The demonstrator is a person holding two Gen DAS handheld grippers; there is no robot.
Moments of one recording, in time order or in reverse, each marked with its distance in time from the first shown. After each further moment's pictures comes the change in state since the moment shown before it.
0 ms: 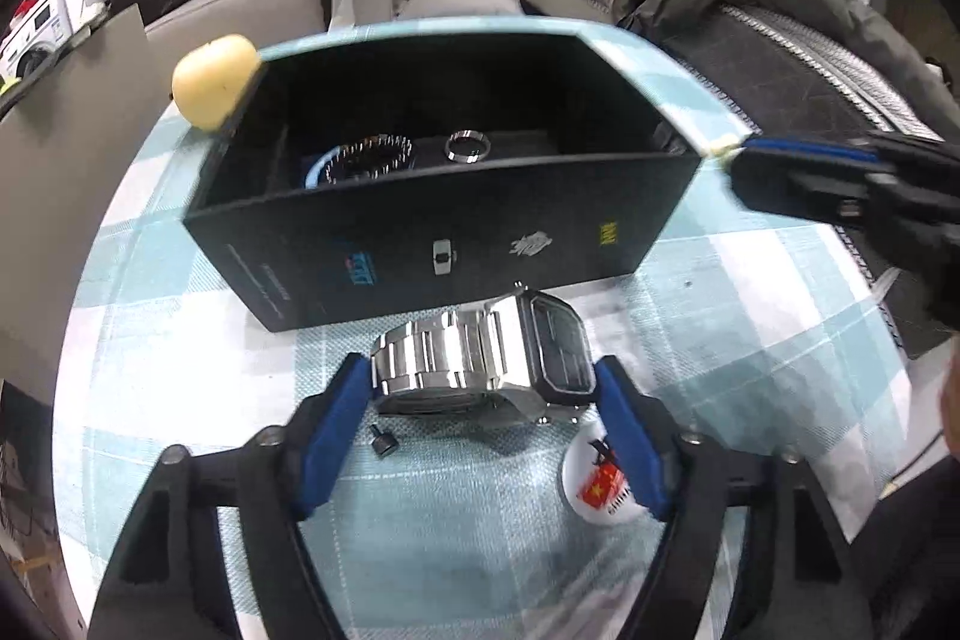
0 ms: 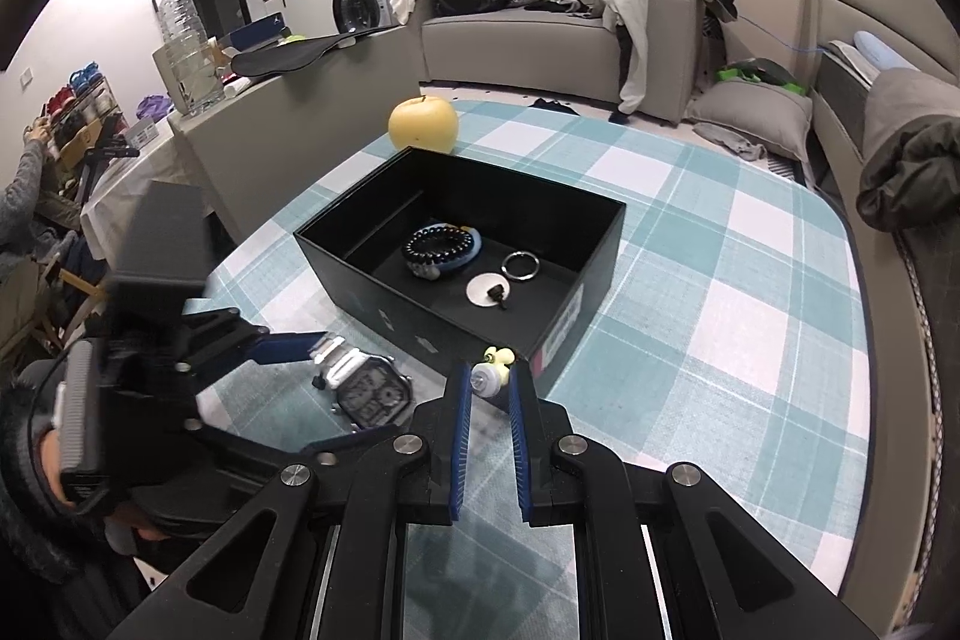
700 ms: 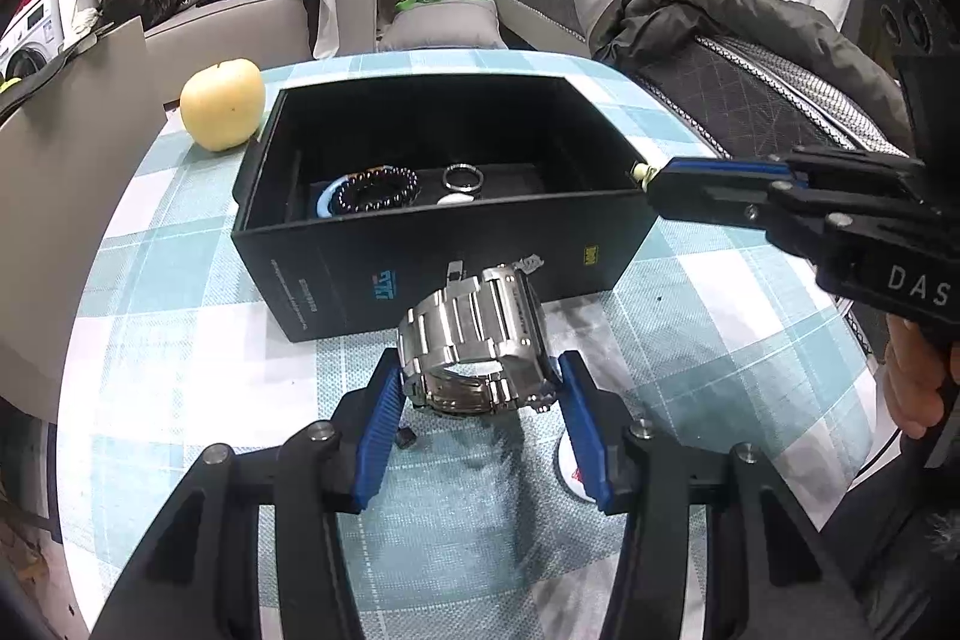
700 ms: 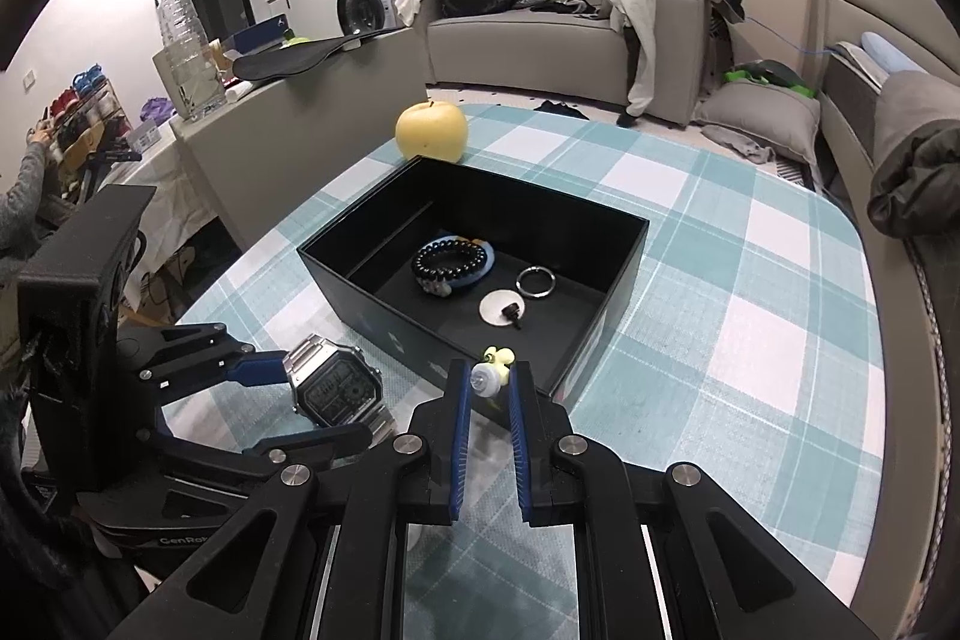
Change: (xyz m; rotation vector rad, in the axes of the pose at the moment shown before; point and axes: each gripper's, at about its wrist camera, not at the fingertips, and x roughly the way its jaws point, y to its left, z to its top) left arm -0.020 0.016 -0.002 -0.009 -0.051 -0.069; right arm 0.009 0.005 0.009 0.001 -0.005 0.016
